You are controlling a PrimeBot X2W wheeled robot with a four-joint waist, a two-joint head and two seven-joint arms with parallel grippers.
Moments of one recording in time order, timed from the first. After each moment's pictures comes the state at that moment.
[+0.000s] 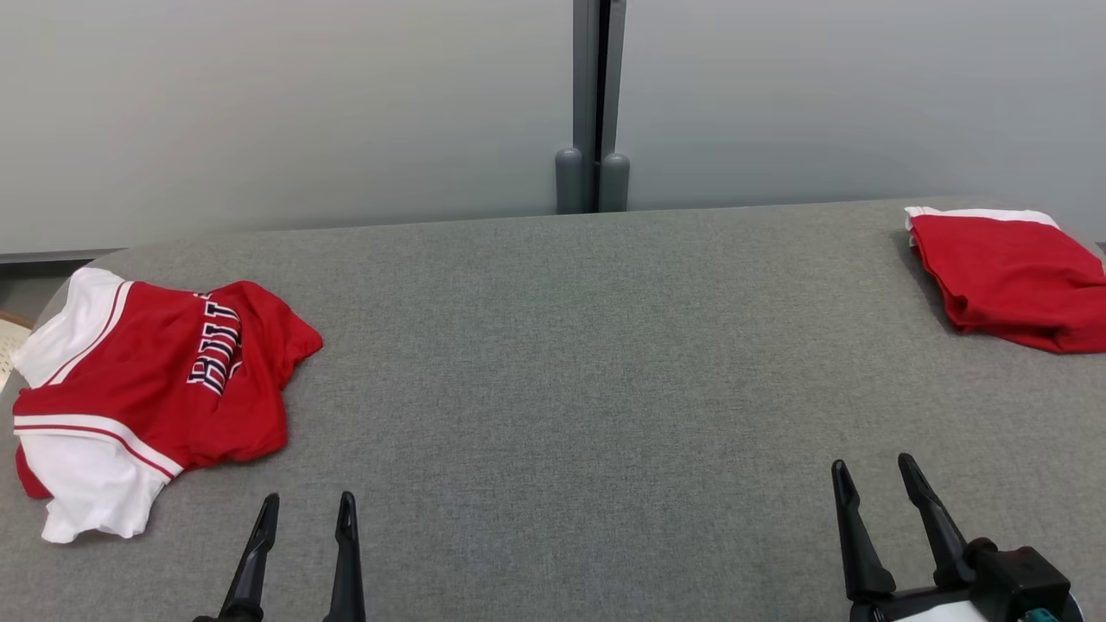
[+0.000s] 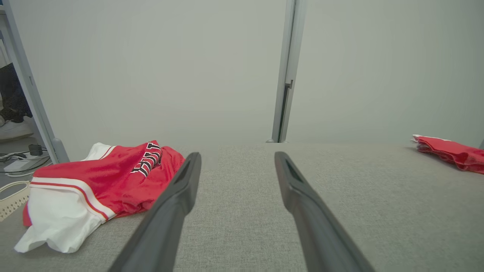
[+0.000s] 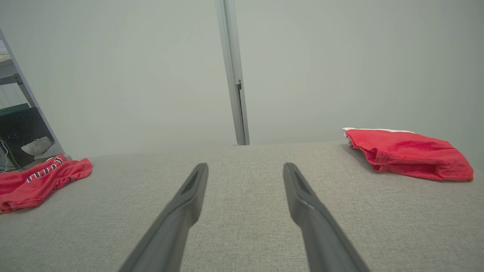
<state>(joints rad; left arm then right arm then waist) 0.22 0.05 -0.11 -0.05 -0.15 0.09 -0.26 0.07 -0.08 0.12 0.18 0.20 0.13 -0.26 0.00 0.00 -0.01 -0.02</state>
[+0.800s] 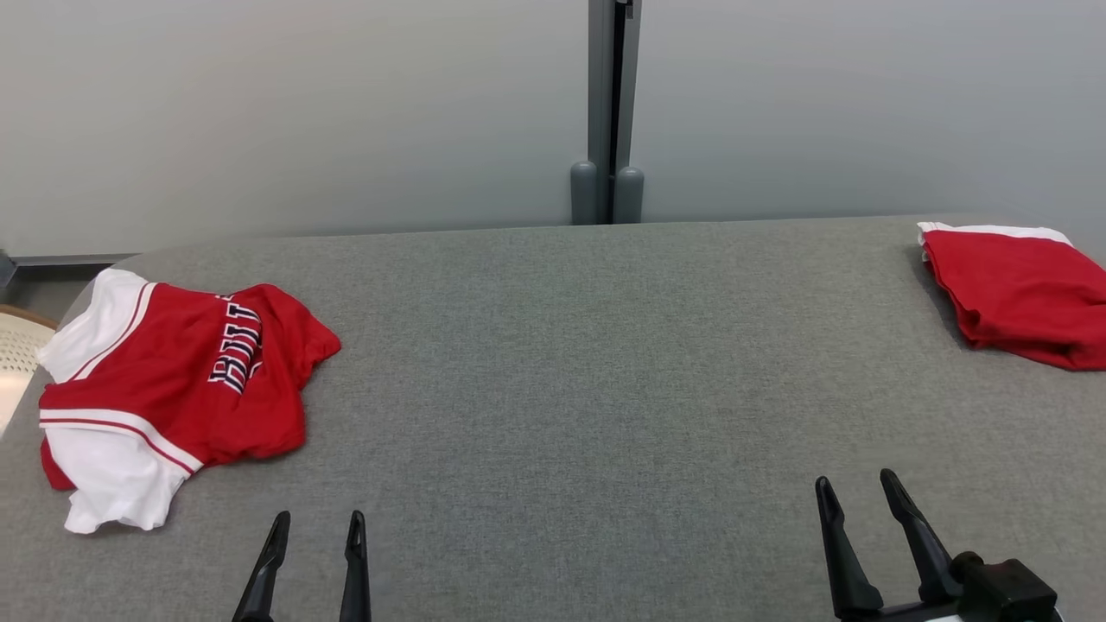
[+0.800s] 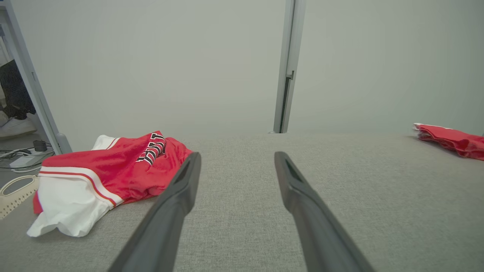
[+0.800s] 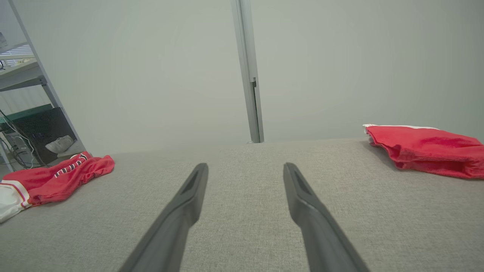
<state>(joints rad) 0.25 0.05 -0.11 -0.02 -0.13 0.07 -0.26 0.10 -0.10 0.17 0.17 0.24 0.13 -0.26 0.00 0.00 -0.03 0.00</state>
